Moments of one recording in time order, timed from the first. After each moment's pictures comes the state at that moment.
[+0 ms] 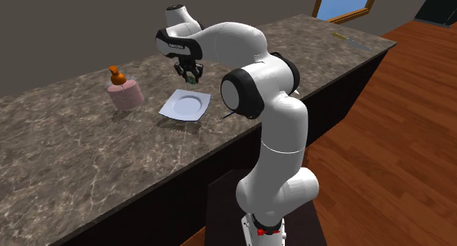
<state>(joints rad) 0.20 0.27 0.43 -1.53 -0.20 1.83 0.82</state>
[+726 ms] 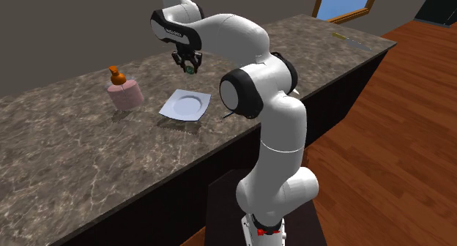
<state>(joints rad) 0.21 0.29 0.43 -1.36 -0.20 1.68 0.81</state>
